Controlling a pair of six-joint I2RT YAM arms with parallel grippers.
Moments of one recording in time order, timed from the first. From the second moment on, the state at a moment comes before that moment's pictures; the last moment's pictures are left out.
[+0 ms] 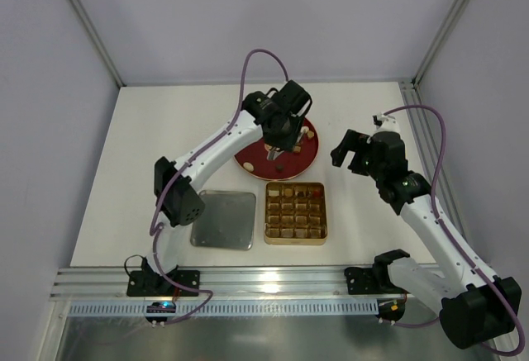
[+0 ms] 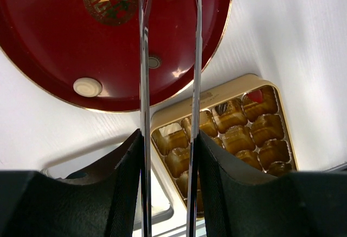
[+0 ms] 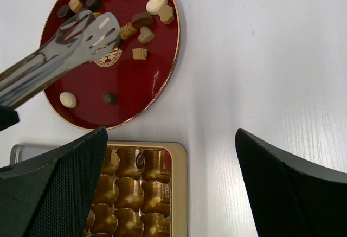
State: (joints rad) left arm -0.83 2.05 2.18 -1.15 -0.16 -0.37; right arm 0.27 0.95 0.79 -0.37 0.07 0.47
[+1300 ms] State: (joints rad) left arm -0.81 2.26 2.24 -1.17 -0.11 -0.34; right arm 0.26 0.95 0.79 -0.37 0.05 0.47
